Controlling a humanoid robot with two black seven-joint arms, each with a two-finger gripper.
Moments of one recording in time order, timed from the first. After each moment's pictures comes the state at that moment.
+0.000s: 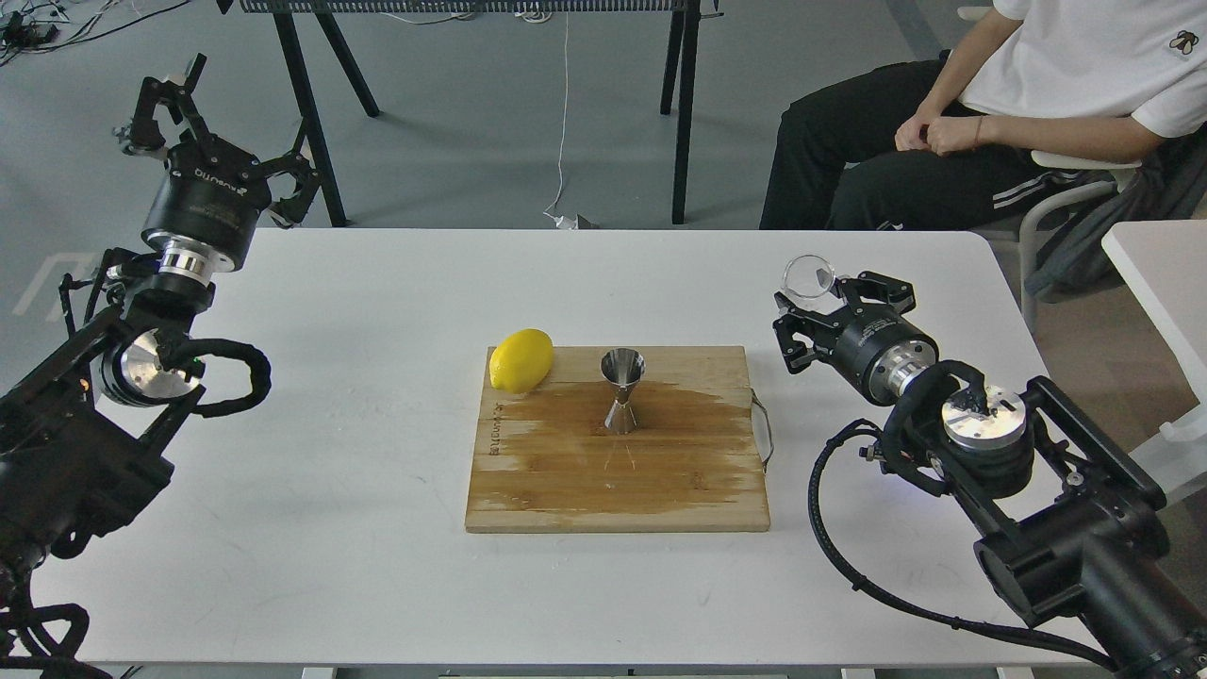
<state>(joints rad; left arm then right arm) -0.62 0.39 -0.99 -0.84 0.09 -0.39 -0.44 0.42 -0.19 1.05 1.27 0.20 -0.31 -0.03</state>
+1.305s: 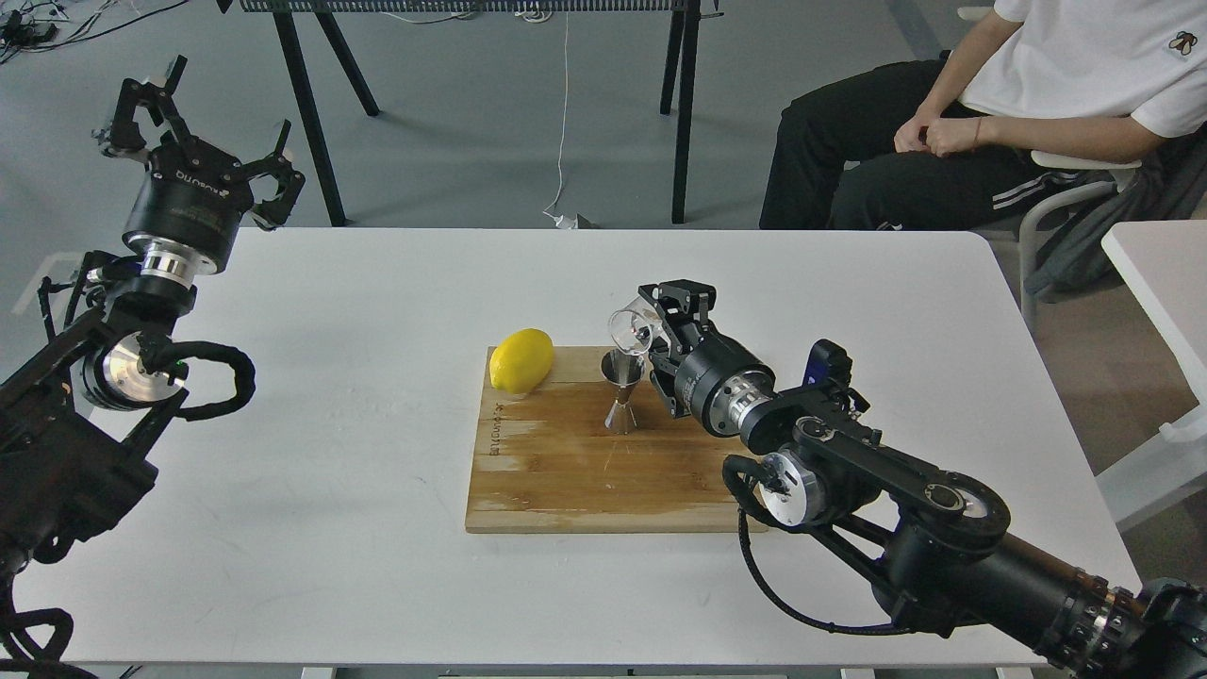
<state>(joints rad) -0.61 0.42 -0.99 -0.83 0.09 -0.39 -0.44 0.57 -0.10 0.57 1.28 -0.53 -0.40 -0.02</state>
